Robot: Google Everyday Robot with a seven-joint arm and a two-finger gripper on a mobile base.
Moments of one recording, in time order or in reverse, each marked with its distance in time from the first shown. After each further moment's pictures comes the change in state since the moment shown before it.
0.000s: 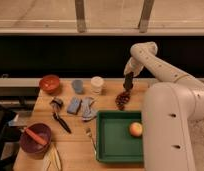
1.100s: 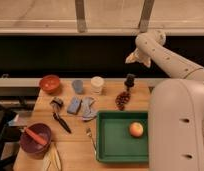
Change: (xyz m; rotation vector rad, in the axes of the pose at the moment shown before) arm -0.047 -0.030 -0.093 0.082 -0.169 0.053
